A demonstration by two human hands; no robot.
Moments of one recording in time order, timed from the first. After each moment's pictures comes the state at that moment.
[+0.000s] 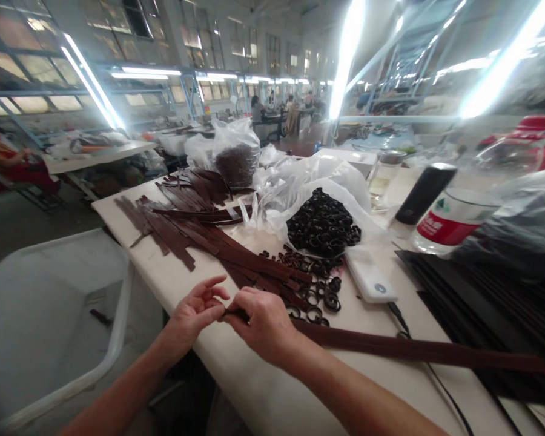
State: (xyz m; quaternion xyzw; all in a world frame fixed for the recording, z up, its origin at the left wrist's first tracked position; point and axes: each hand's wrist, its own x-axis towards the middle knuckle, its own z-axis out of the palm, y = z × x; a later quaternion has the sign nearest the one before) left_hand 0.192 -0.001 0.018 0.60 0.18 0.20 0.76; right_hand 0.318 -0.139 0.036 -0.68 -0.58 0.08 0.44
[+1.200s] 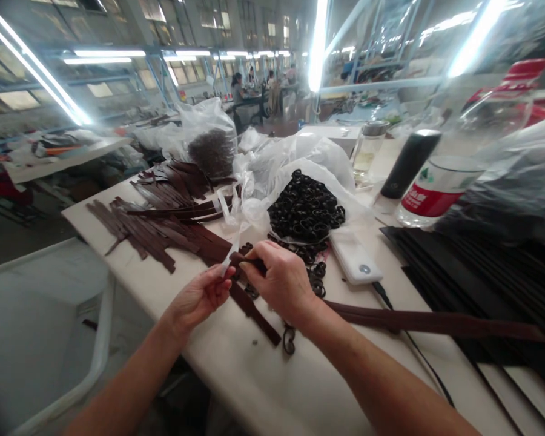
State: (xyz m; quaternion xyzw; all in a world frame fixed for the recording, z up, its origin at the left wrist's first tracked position) left_hand 0.264 -0.001 0.024 0.34 0.32 0.08 0.88; right_hand 0.381 -0.159 0.064 -0.74 -0.48 -0.06 0.47
